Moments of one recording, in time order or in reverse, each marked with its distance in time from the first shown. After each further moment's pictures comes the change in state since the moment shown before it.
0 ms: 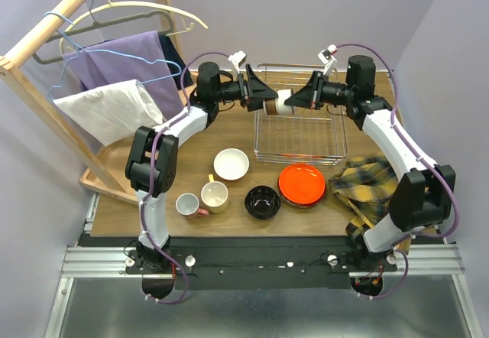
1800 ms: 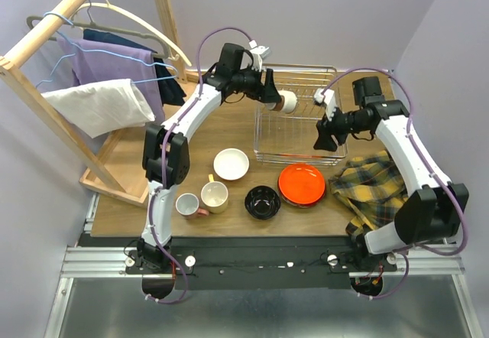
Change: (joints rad) left arm -0.058 0.171 0.531 -0.898 -0.297 0.991; right arm -0.065 -0.132 -0.017 -0.769 0.242 -1.185
